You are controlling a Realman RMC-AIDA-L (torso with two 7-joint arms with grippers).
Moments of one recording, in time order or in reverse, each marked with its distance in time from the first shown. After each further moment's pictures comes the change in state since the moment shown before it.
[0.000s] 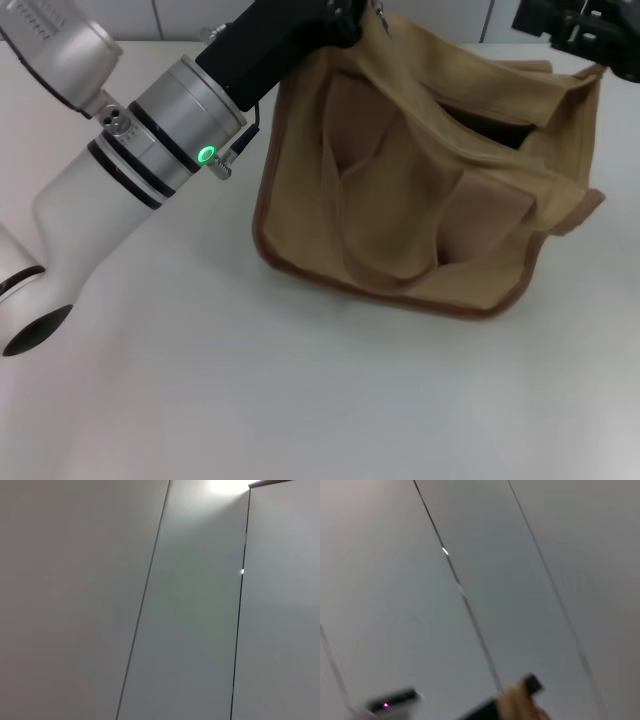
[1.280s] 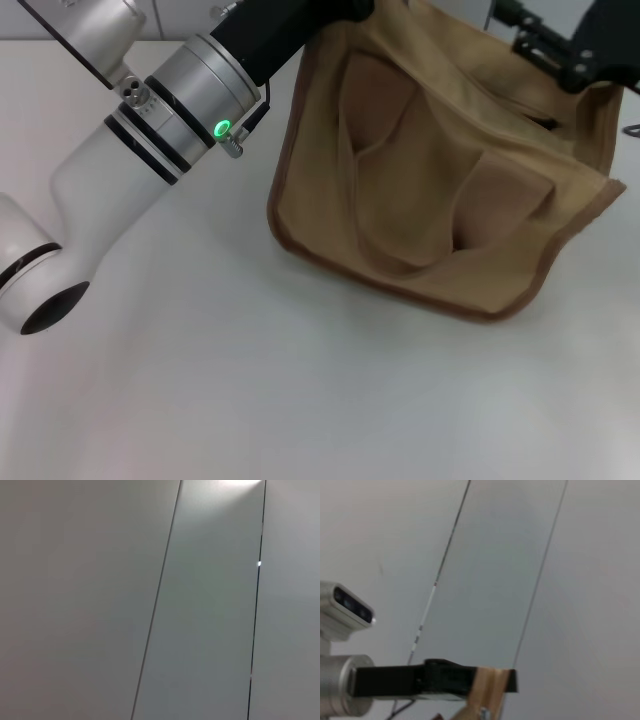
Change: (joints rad) left arm -0.042 0.000 -0.052 -0.007 0.001 -0.073 0.010; right arm -0.043 0.017 -0.230 0.211 0.339 0.236 -0.972
